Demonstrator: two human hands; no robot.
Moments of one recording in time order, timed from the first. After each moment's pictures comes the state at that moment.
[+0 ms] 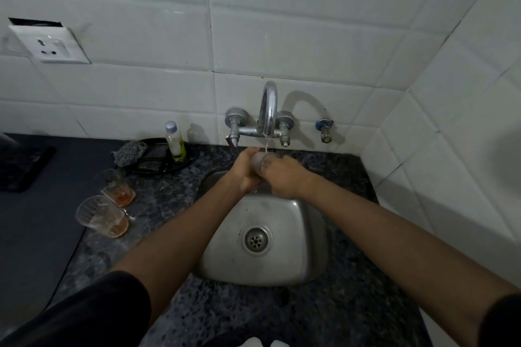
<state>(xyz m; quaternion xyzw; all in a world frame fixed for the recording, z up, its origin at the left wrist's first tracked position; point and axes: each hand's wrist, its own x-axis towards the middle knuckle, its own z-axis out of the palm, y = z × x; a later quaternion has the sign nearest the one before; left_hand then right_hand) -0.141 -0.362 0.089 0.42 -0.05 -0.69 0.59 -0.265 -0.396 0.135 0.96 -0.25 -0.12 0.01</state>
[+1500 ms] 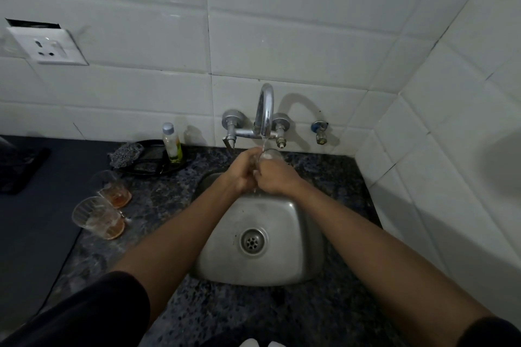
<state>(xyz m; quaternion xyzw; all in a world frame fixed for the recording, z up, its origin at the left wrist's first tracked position) -0.137 -0.362 0.086 0.42 -0.11 -0.71 0.55 -0.251 -0.385 0.131 0.92 -0.38 -0.08 -0.11</state>
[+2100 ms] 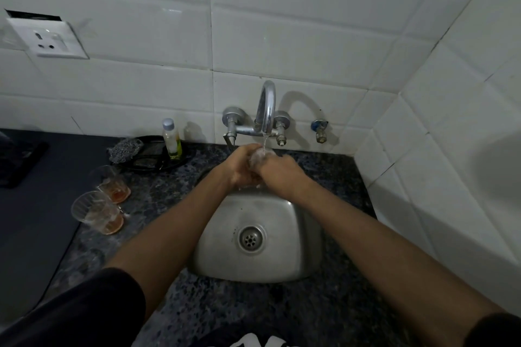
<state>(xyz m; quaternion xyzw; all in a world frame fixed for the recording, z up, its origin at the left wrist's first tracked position) -0.125 -0.361 0.091 0.46 -0.12 -0.72 0.50 -0.263 -0.383 0.133 0.95 -0.30 -0.09 0.04</state>
